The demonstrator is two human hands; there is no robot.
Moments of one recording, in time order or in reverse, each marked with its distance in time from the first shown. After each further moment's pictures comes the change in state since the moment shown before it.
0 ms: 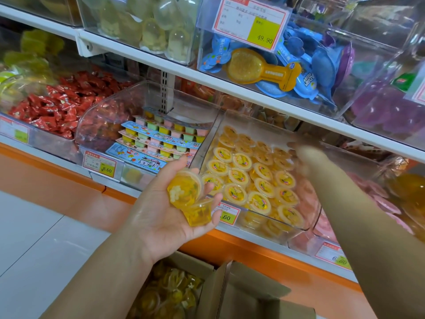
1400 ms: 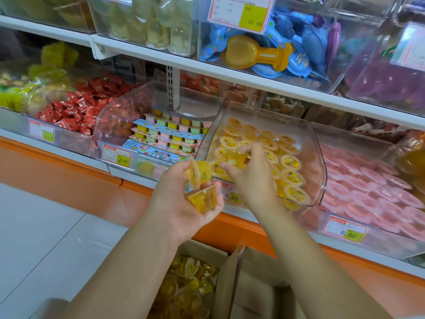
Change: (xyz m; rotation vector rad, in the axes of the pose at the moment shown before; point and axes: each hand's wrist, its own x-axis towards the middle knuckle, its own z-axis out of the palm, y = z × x) left_hand -0.019 -0.024 0.007 -0.052 0.232 0.046; right_hand -0.153 -0.017 0.091 0.029 0.122 -0.375
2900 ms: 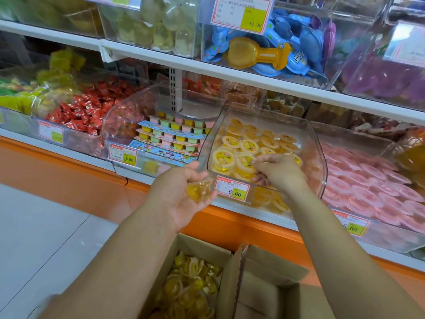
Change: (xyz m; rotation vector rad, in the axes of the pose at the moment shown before) left_hand 0.004 0.009 -0.009 0.278 0.005 0.182; right_hand 0.016 0.025 -0.034 0.373 -0.163 0.477
